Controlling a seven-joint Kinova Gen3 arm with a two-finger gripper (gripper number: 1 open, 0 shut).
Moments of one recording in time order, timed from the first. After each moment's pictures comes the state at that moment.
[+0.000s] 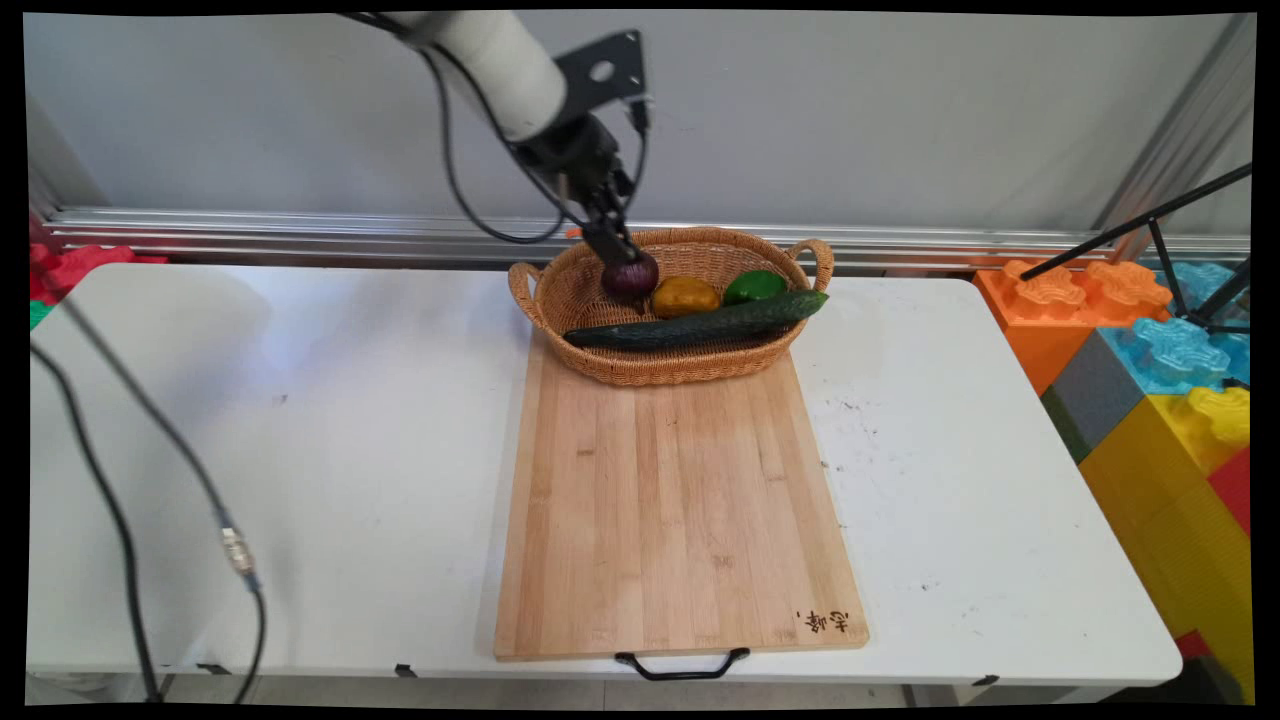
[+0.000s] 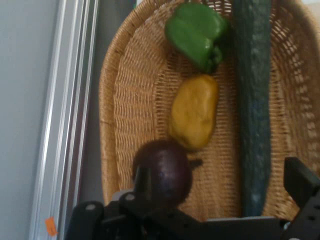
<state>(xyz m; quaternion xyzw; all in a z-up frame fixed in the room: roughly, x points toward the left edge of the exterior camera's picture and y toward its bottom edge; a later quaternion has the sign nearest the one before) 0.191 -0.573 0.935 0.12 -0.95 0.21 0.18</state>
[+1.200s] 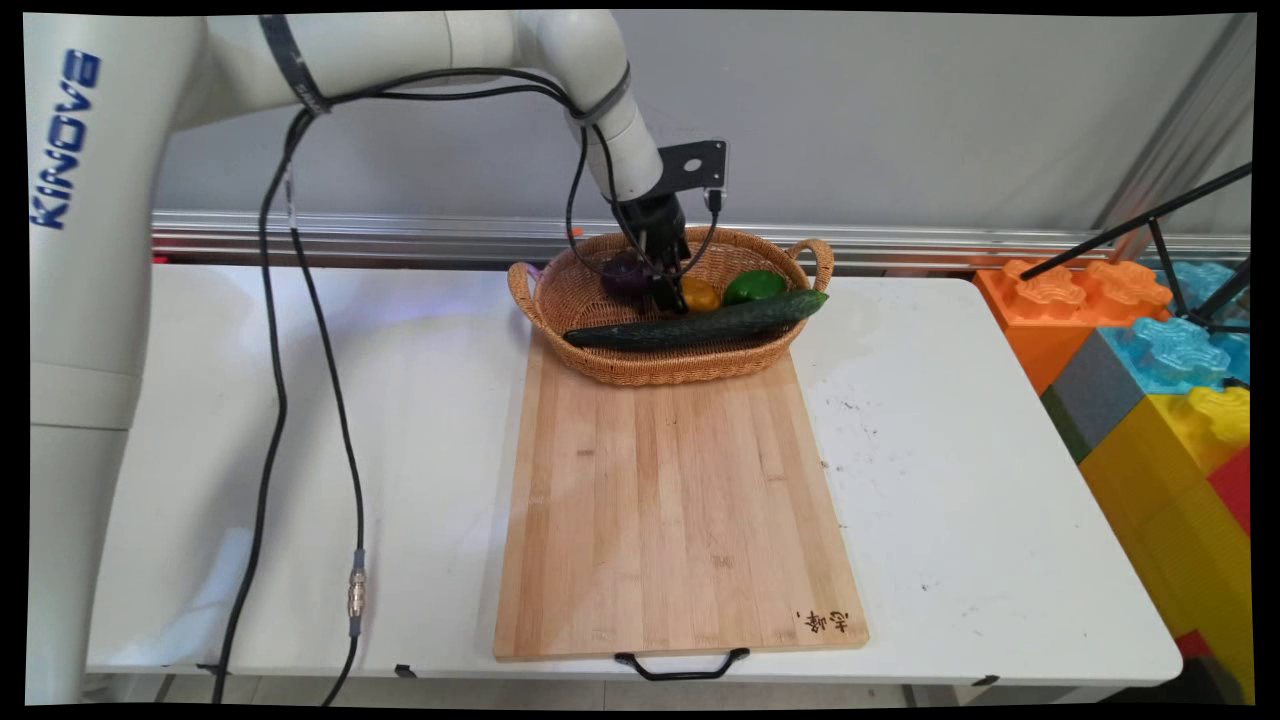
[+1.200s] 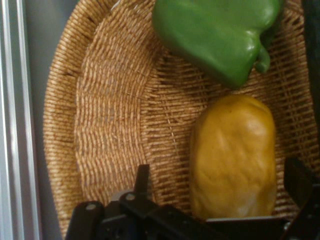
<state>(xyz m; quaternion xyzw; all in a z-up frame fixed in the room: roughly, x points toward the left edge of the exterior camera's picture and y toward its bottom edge) 0.139 -0.705 0.815 0.05 -0.98 0.13 0.15</state>
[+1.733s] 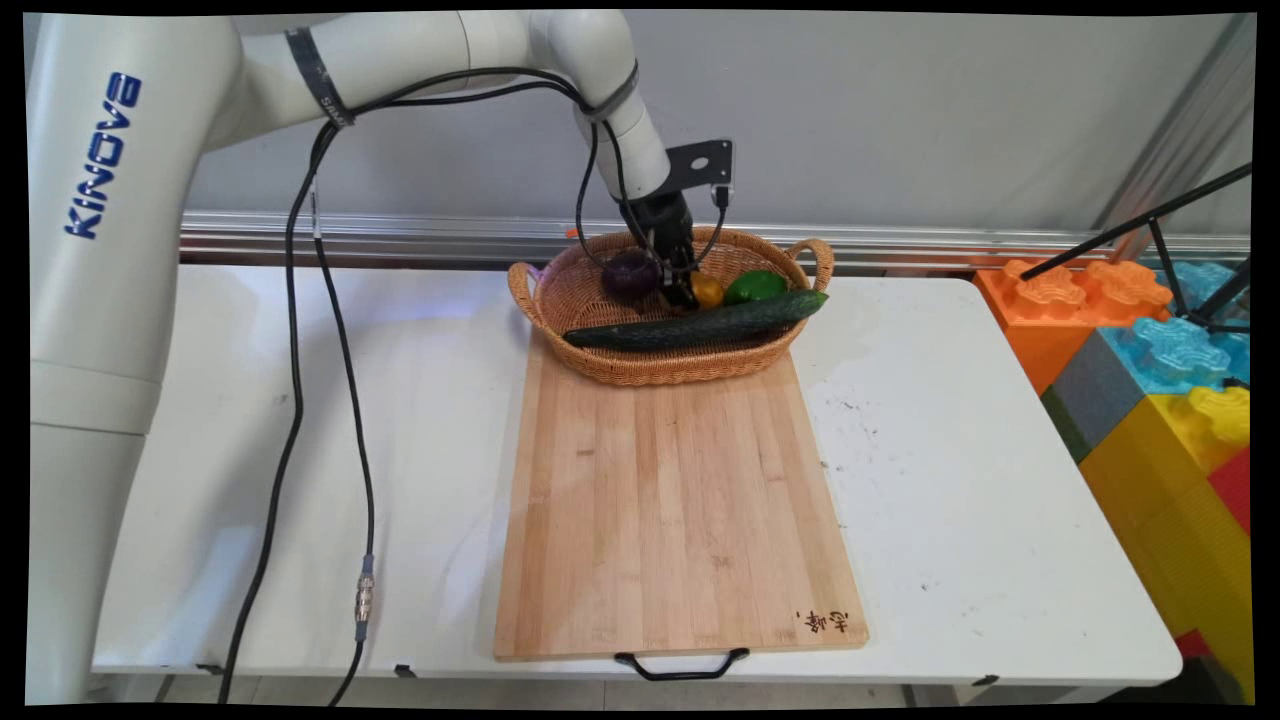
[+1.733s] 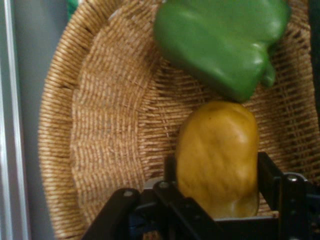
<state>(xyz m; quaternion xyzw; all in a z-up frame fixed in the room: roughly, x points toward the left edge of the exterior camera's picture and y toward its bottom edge) 0.136 -0.718 0.814 0.06 -0.98 0.11 0.16</state>
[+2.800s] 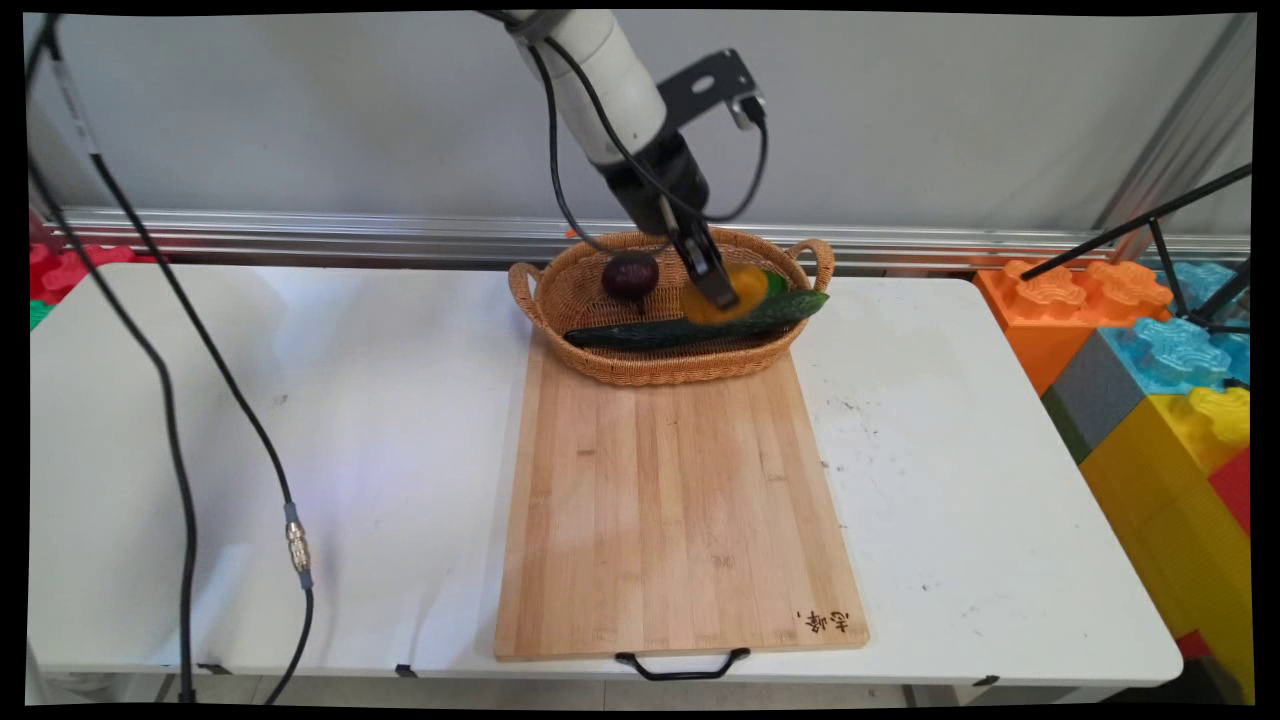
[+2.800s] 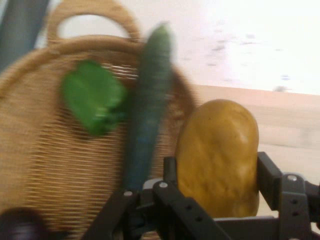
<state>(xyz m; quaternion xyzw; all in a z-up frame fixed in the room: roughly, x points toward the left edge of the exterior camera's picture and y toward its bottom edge) 0.110 -0.567 0.932 0.20 -0.95 0.07 0.24</state>
